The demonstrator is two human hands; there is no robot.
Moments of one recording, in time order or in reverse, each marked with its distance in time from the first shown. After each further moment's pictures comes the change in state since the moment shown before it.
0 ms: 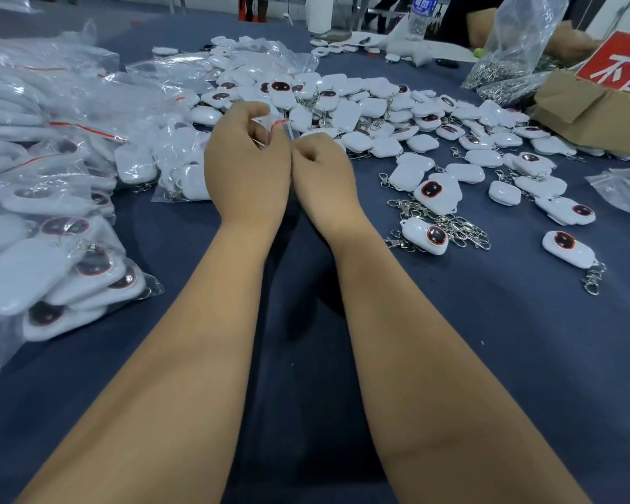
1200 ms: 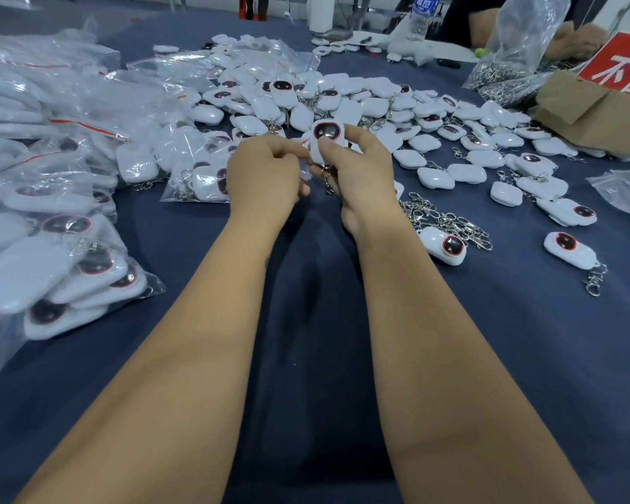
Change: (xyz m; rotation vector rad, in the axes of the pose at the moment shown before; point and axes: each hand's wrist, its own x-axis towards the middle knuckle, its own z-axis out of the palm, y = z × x) left_hand -0.002 -0.002 0.008 -0.053 -0.311 -0.248; right_hand 0.015 0.015 -0.023 0.737 0.127 0.262
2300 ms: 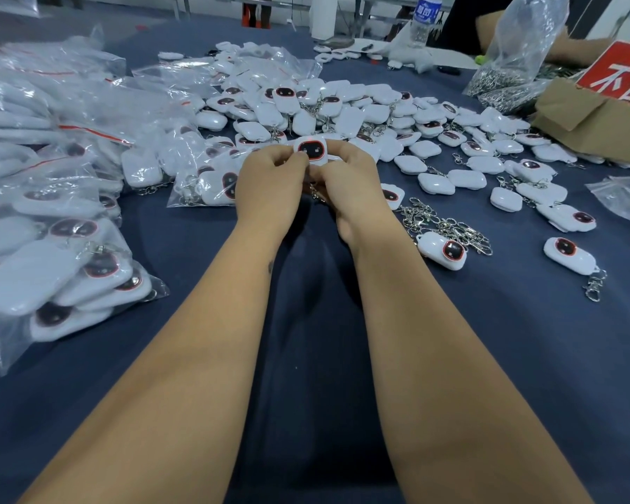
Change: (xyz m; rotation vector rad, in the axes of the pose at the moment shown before) left_hand 0.001 -0.006 0.003 -0.110 -0.034 -0.036; right_hand -0.003 0.004 0.006 -0.156 -0.094 0.060
